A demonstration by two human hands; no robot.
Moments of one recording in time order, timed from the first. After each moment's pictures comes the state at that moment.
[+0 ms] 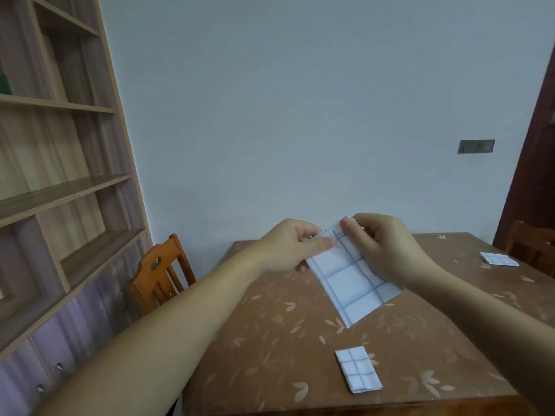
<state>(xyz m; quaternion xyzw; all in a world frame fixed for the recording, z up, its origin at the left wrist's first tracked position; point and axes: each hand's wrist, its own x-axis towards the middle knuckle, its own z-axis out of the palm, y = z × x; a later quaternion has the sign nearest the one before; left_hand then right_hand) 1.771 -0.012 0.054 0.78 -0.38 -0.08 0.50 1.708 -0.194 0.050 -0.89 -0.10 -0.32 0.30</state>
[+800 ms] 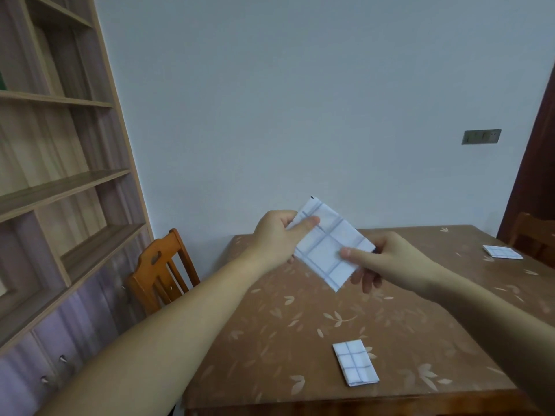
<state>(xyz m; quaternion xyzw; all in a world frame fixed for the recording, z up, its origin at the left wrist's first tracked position) 1.786 -0.032 0.035 0.78 -0.26 0.09 0.55 1.697 -0.222 0.033 -0.87 -0.07 -0.07 0.48</state>
